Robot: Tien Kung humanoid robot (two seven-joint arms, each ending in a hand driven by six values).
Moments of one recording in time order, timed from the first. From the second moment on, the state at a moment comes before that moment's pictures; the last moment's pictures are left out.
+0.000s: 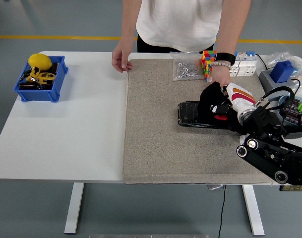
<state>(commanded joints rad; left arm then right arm) -0.13 0.21 -1.89 -0.18 1.22 0.05 0.27 0.70 -0.29 0.53 1.13 -1.60 -0.42 -0.56</state>
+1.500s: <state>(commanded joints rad) -0.12 0.21 -1.89 -0.18 1.22 0.05 0.27 0.65 -0.41 0.61 1.10 -1.62 -0.42 -0.57</state>
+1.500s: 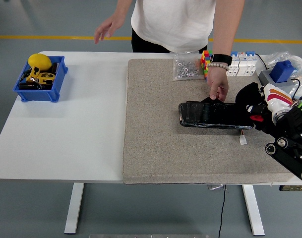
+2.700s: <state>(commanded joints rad) -0.12 0.21 -1.90 -0.18 1.23 0.04 0.27 0.69 -0.34 0.58 1.16 -1.64 -0.40 -0.60</state>
